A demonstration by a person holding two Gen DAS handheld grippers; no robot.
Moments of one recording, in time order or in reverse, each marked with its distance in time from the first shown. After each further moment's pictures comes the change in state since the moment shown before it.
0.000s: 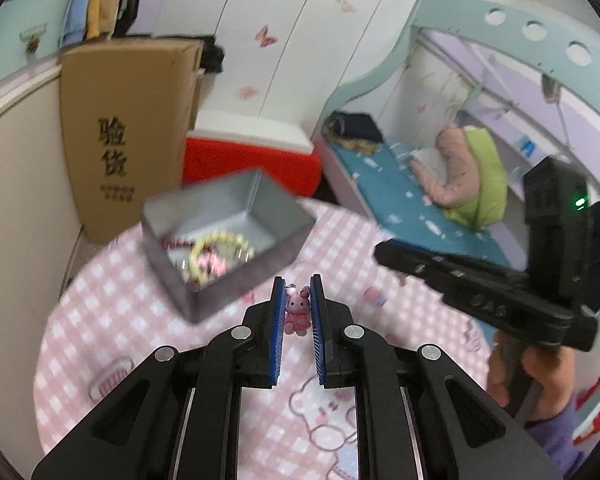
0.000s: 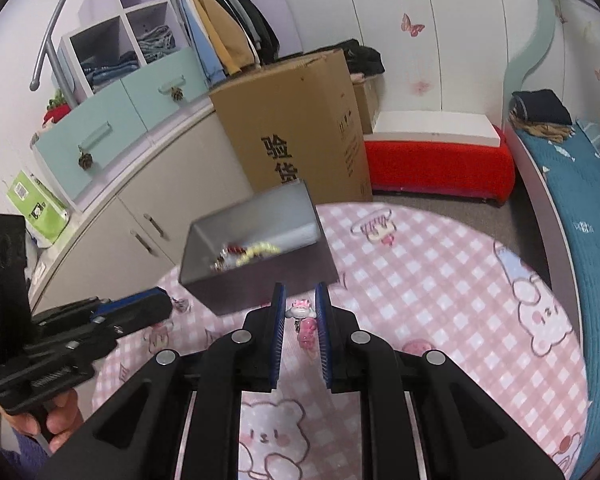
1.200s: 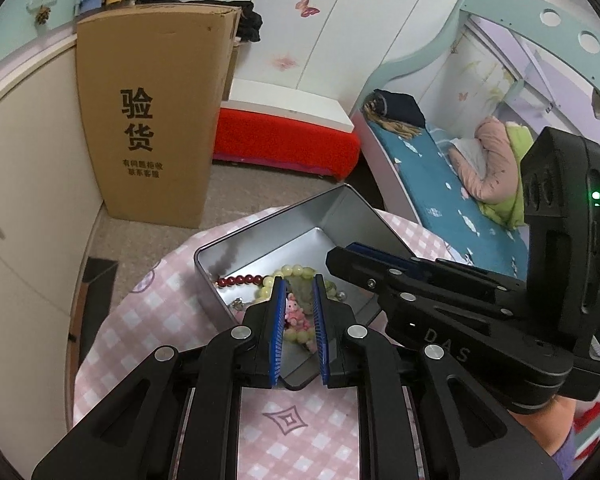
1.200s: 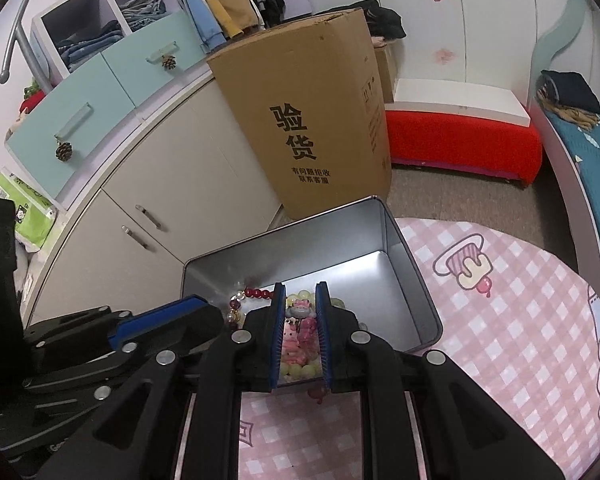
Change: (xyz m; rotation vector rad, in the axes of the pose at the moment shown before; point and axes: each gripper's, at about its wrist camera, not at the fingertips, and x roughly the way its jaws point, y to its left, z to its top) left arm 0.061 0.069 0.044 -0.073 0.136 0.100; right arm 0.117 0.042 0.046 0.015 0.147 0.016
